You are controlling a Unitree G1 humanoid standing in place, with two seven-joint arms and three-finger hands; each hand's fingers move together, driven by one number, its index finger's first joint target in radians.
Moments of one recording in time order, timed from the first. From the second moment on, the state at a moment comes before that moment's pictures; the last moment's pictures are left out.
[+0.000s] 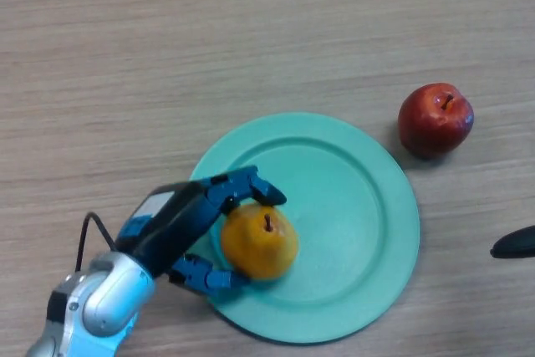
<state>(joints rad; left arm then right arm) -0.15 0.22 -0.12 0.06 0.56 -0.29 -0.25 0.04 -0.29 -0.34 -0.69 0.19 0.32 0.33</state>
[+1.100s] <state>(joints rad) -0.18 0.21 -0.09 -0.05 0.35 0.00 -0.19 0.03 -0.28 -0.34 -0.67 0.19 0.31 0.33</state>
